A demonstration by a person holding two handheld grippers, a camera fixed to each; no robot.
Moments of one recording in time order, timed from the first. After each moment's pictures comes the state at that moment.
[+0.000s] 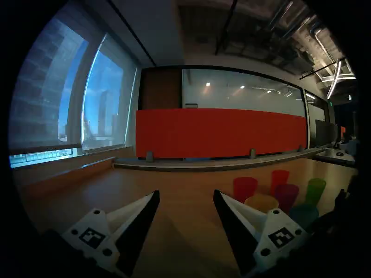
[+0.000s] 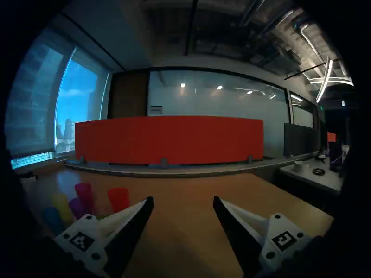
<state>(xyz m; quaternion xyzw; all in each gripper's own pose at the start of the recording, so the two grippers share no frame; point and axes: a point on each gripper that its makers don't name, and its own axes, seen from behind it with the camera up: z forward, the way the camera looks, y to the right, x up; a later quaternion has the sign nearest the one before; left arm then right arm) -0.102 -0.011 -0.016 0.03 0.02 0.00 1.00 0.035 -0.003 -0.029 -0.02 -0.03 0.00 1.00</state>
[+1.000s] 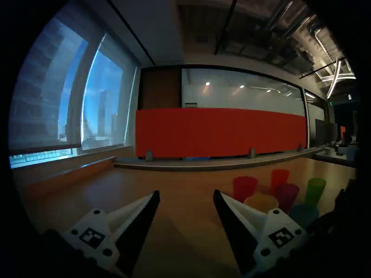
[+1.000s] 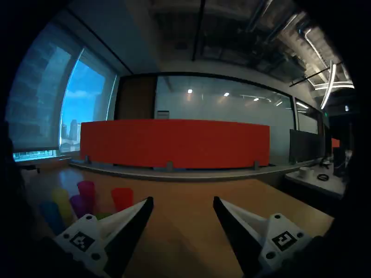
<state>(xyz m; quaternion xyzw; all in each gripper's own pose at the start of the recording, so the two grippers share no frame) -0.103 -0.010 -0.014 0.03 0.02 0.00 1.00 0.029 -0.015 -0.020 0.01 0.00 -0.01 1.00</state>
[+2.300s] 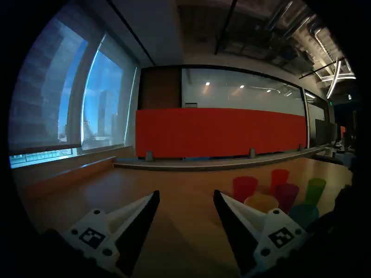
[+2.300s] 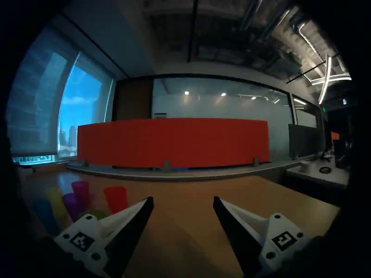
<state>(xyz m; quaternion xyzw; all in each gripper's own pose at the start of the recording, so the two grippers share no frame) -0.103 -0.011 -0.014 0.03 0.02 0.00 1.00 0.004 0.001 0.000 0.00 0.01 0.00 1.00</state>
